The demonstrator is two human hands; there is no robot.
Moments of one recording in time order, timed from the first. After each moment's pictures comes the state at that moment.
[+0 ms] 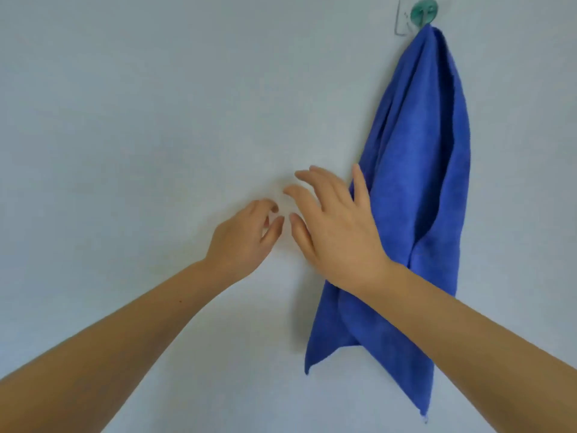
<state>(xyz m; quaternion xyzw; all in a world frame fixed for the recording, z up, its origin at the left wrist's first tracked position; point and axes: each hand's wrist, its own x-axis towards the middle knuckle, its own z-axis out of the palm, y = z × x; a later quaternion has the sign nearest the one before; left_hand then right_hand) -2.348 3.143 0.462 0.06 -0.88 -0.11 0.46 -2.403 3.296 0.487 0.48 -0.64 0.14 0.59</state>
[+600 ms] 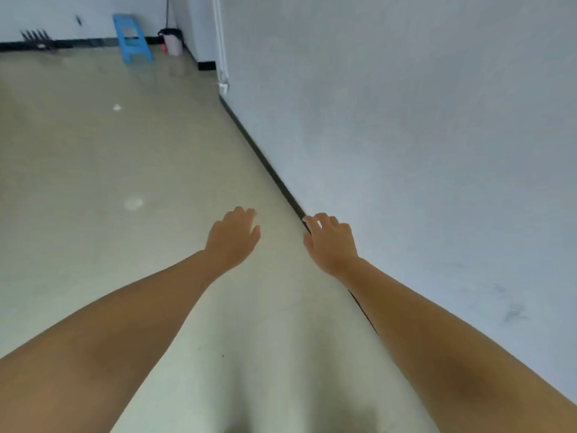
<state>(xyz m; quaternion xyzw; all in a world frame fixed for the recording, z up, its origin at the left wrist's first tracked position) -1.782 3.059 0.108 0.56 -0.82 -0.06 0.11 -1.985 3.107 0.106 0.73 -0.68 0.07 0.01</state>
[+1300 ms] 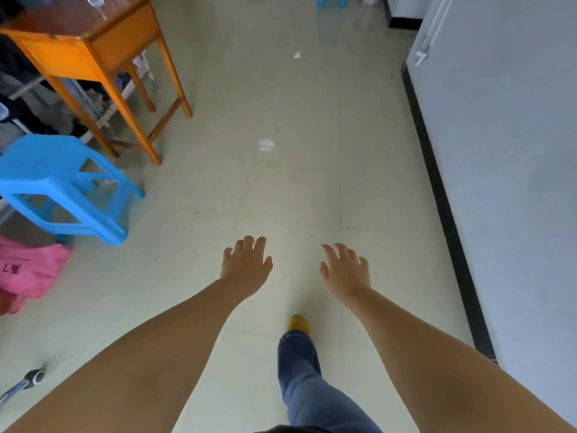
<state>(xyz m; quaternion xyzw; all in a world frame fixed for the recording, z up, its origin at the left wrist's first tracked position) -1.437 3.004 0.012 0.79 -0.60 -0.12 -0.05 -1.635 2.940 -0.006 0.82 -0.54 -0.08 -0.16</state>
